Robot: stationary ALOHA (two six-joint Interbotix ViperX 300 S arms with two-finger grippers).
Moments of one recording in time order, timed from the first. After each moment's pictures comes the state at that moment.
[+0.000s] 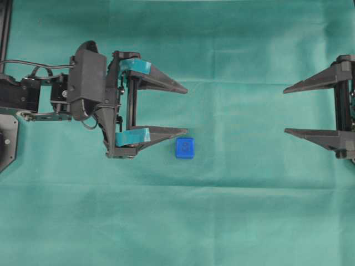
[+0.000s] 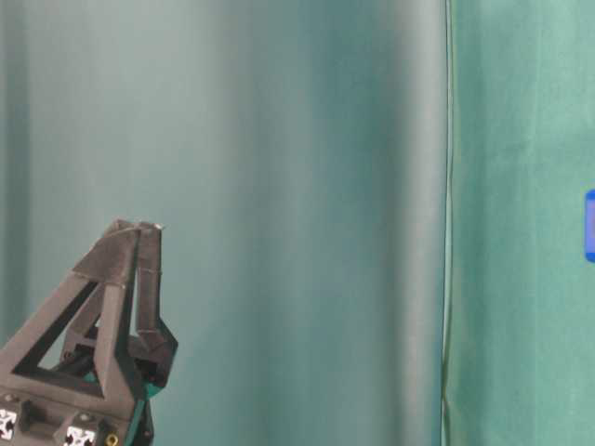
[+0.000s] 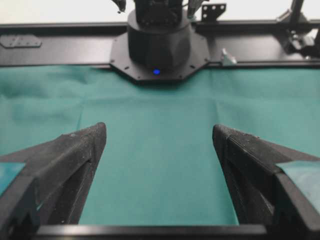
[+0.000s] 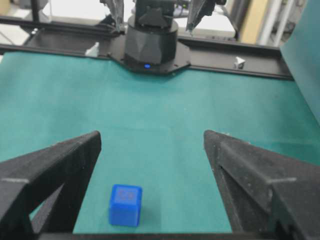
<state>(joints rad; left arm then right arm) 0.00 -0.28 0.65 0.00 -0.23 0.03 -0.01 -0.89 1.13 -0.03 -0.19 0.07</state>
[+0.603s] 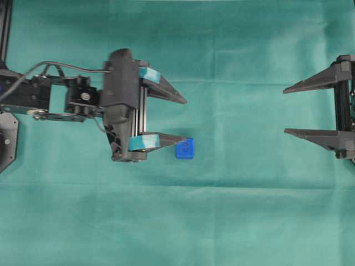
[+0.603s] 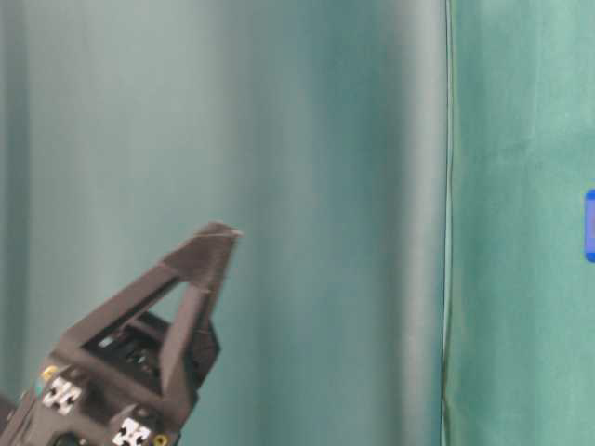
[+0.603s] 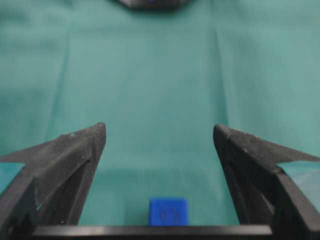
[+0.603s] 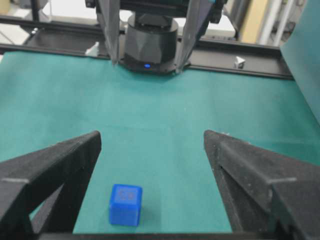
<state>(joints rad) 0.00 -0.22 0.54 0.00 0.12 0.00 -0.01 -0.89 1.13 -0.03 -0.19 0.07</state>
